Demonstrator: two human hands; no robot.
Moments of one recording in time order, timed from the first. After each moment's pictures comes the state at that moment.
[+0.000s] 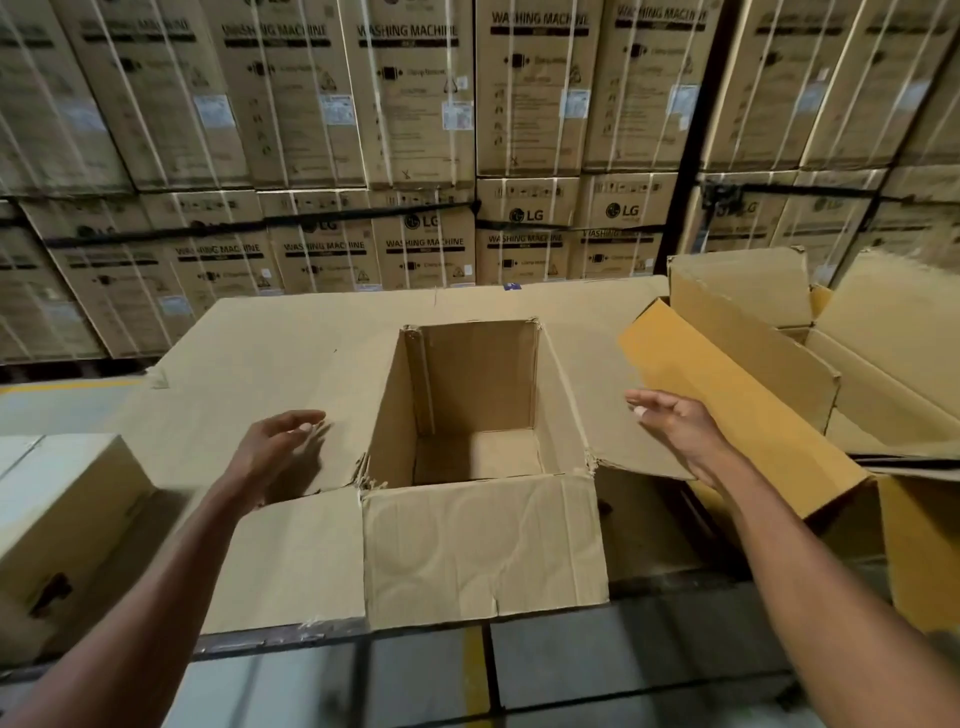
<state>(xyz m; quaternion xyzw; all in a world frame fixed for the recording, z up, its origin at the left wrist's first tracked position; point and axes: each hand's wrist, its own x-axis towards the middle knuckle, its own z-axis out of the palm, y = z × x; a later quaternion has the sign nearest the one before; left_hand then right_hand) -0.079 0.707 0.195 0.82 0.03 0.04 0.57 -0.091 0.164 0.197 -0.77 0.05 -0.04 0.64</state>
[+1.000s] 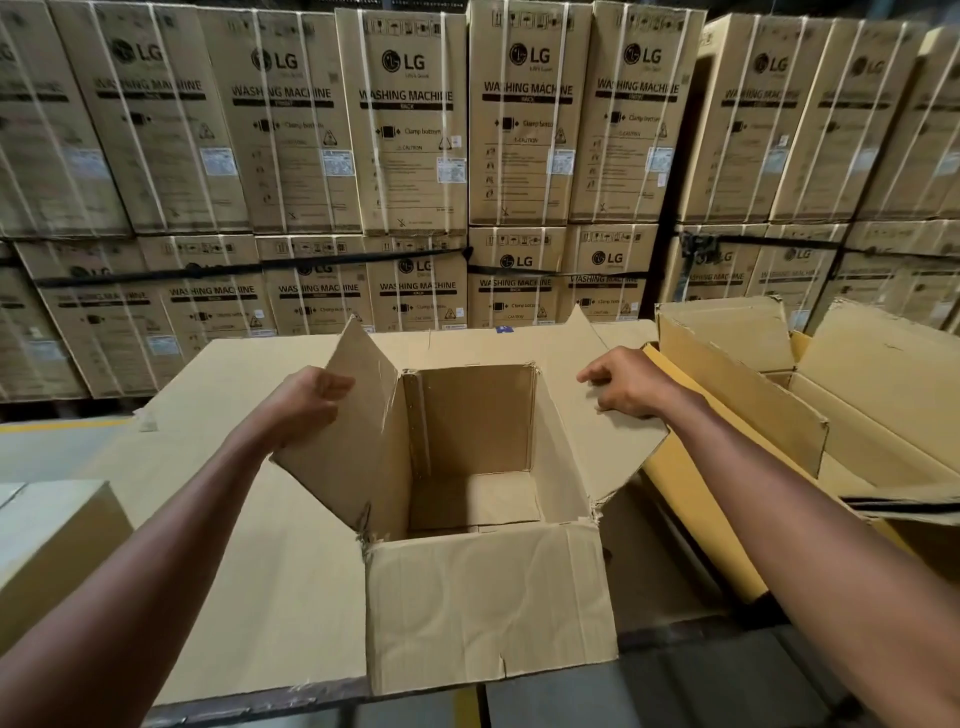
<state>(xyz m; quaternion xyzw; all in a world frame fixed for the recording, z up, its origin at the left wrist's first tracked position) -0.051 0.653 0.327 0.94 -0.04 0.02 0.33 -0.039 0.232 0.328 -0.97 -0.01 -0.03 0.23</state>
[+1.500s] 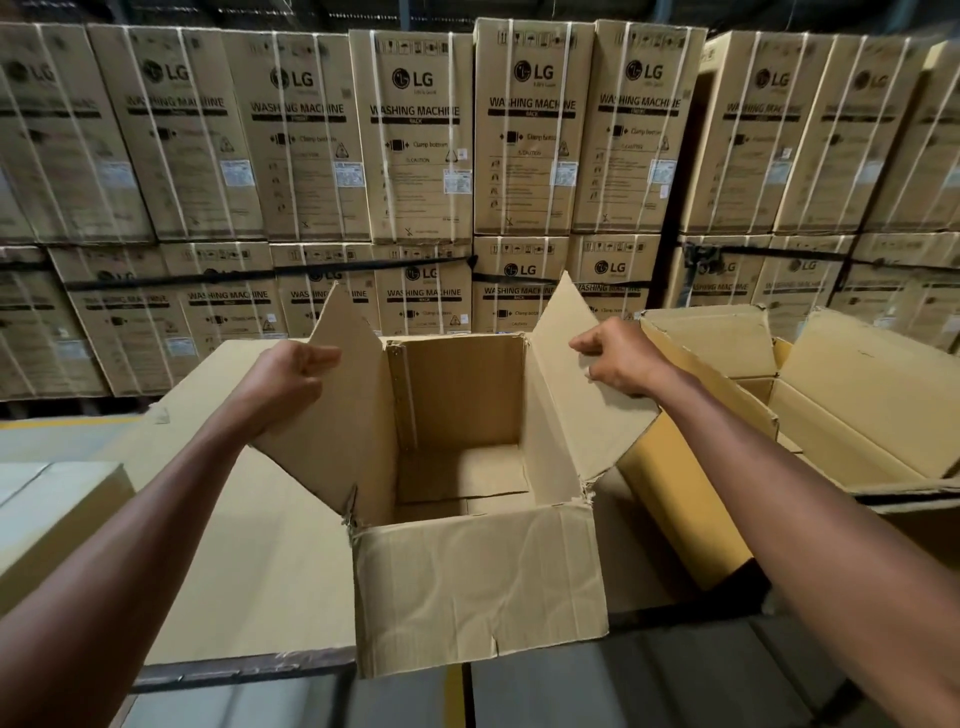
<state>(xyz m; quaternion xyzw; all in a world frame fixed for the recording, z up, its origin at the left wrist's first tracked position) -0.136 0.617 0.369 0.92 -0.02 0.14 0.36 -0.089 0.215 0.374 -0.96 -0.04 -0.12 0.26</state>
